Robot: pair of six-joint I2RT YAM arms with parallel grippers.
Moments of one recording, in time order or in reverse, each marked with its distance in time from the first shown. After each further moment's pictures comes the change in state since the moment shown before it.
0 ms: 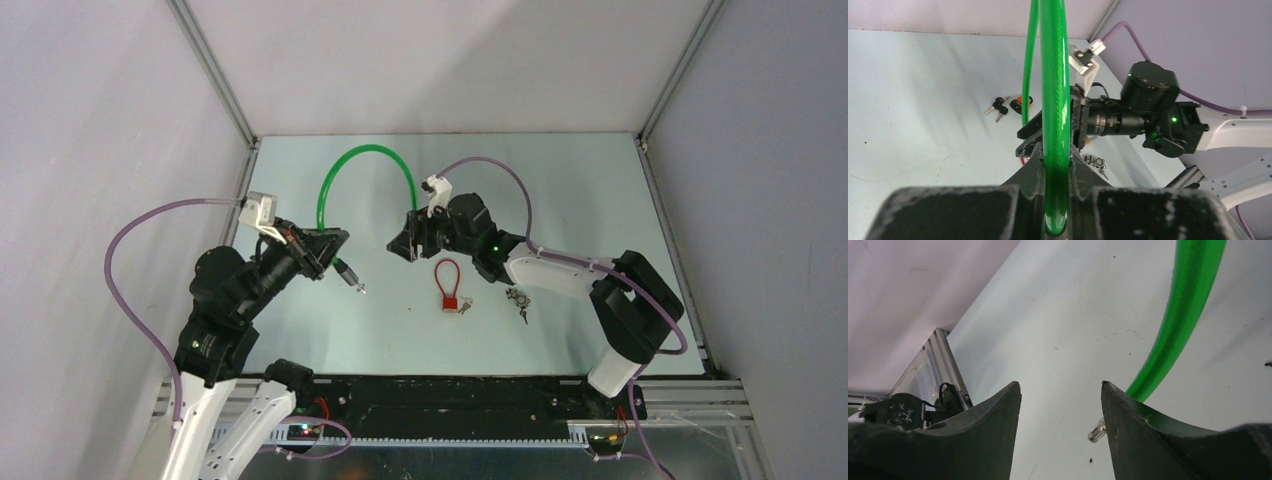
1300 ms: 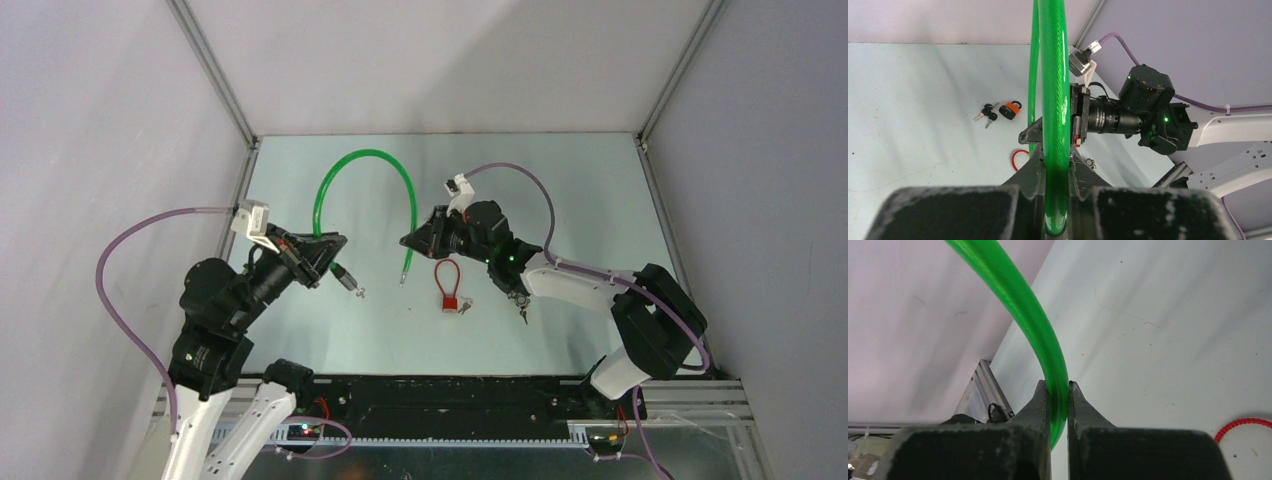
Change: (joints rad) left arm 0.000 -0.053 0.000 0.001 0.035 -0.012; right arm -0.013 -0.117 -0.117 0.077 0.054 0.259
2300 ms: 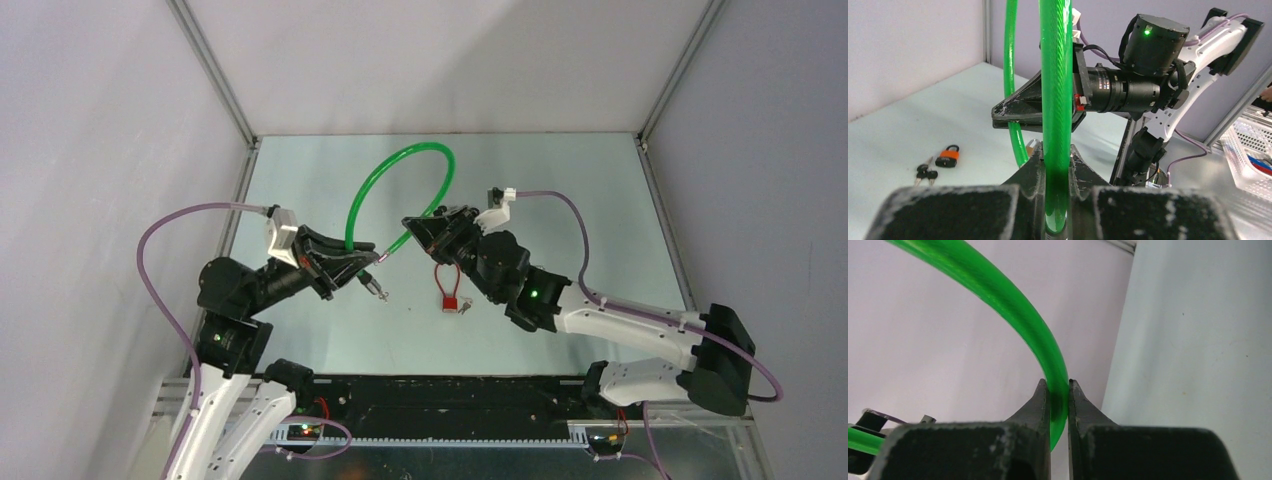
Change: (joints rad) left arm 0.000 0.039 -0.166 0.434 0.474 0.061; right arm 0.291 -0.306 0.002 -0.076 0.673 0.434
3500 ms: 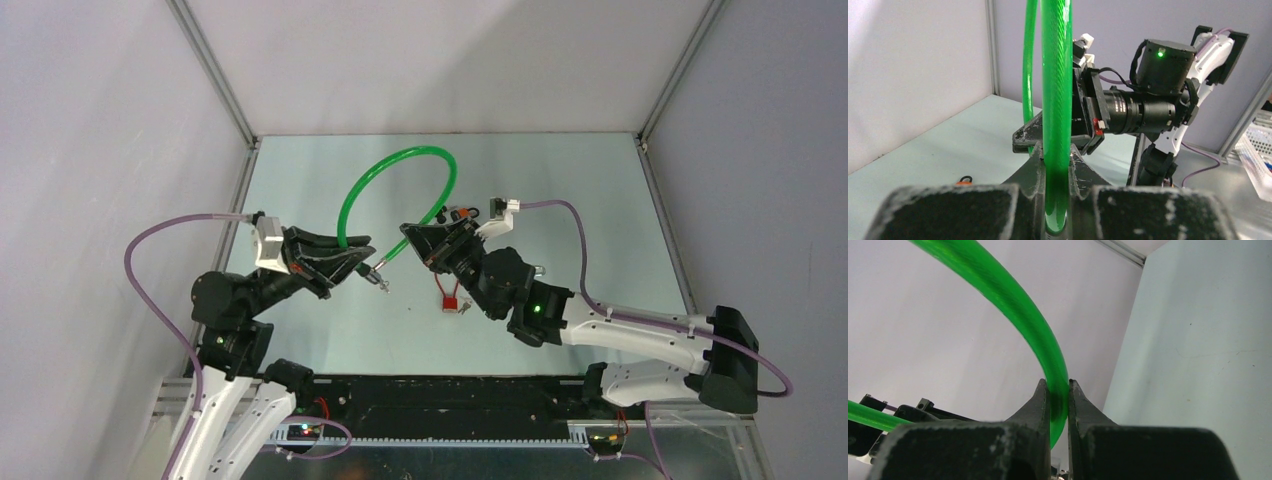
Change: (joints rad) left arm -0.004 -0.023 -0.032 0.182 -0.017 -0.017; right arm 0.111 -0.042 -0.014 0.055 0.128 -0.111
